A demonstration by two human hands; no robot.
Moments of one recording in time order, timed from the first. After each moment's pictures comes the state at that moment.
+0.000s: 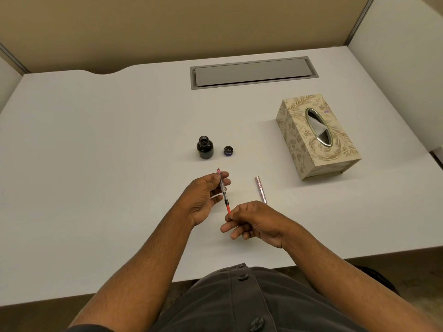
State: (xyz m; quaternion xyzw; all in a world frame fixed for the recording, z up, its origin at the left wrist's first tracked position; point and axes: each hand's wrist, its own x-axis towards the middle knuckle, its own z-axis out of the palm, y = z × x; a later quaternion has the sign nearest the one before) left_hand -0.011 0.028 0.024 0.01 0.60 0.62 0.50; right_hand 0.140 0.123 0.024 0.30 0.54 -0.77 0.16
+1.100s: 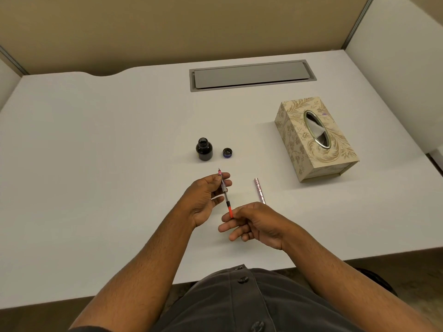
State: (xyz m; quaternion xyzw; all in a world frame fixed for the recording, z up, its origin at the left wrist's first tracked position) left_hand -0.008 0.029 0.026 0.02 0.59 0.63 0.51; right_hand 0.140 0.123 0.031 0.31 0.51 -0.79 0.16
